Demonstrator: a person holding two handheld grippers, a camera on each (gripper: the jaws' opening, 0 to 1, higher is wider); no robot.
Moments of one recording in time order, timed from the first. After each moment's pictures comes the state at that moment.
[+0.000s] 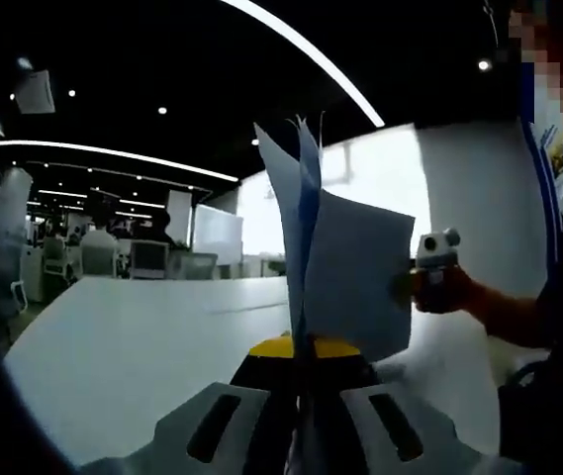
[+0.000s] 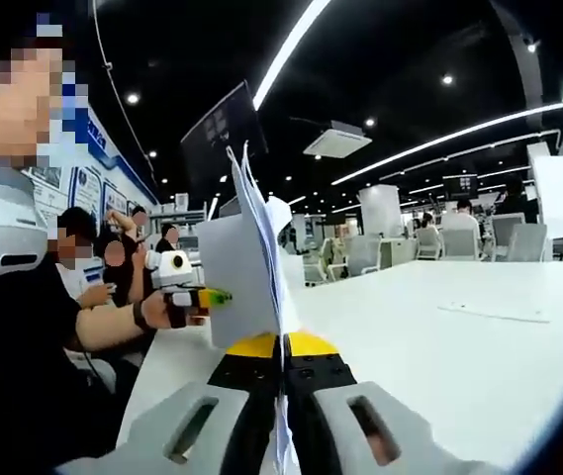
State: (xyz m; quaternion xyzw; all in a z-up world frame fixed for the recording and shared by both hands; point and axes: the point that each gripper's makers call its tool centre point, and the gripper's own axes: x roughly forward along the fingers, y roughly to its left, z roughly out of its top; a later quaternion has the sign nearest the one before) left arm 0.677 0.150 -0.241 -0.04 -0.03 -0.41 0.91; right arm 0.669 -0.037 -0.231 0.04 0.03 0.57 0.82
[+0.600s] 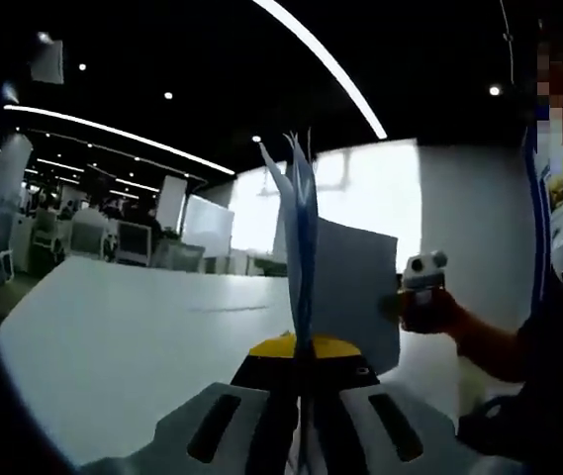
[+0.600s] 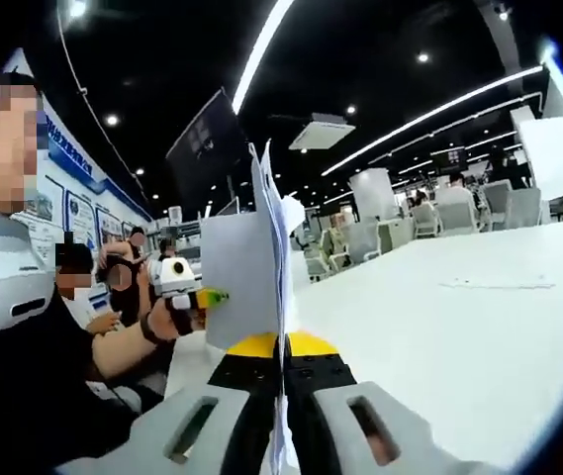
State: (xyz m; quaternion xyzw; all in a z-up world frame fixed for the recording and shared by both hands) left arm 0.665 0.146 -0.219 -0.11 0.00 -0.43 0.90; right arm 0.660 -0.042 -0.225 0.11 0.09 0.56 0.82
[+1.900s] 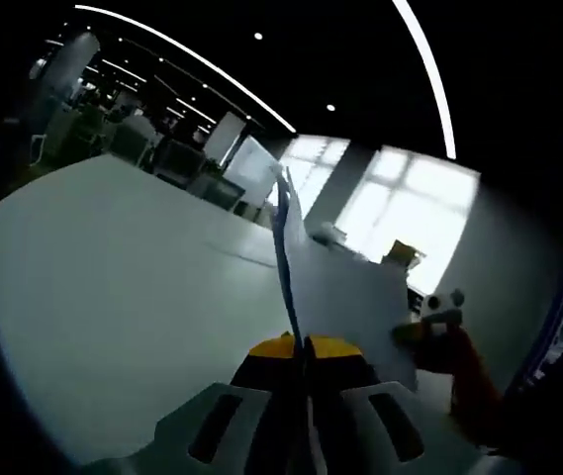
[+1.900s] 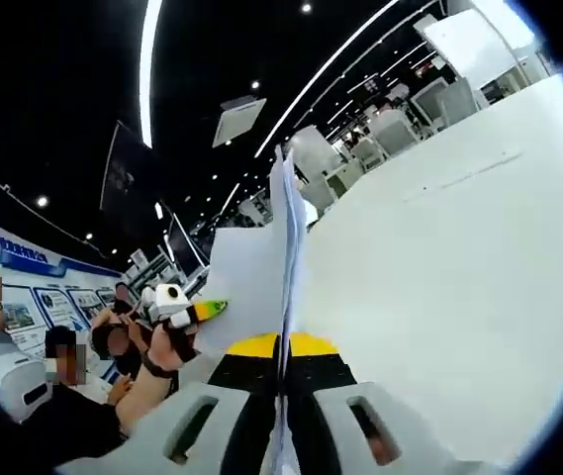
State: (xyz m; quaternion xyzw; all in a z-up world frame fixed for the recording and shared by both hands) left arm 0.728 0.149 -0.263 -0.23 0.13 -0.36 0.89; right arm 0.698 -0.047 -0.273 0.25 0.23 0.47 0.81
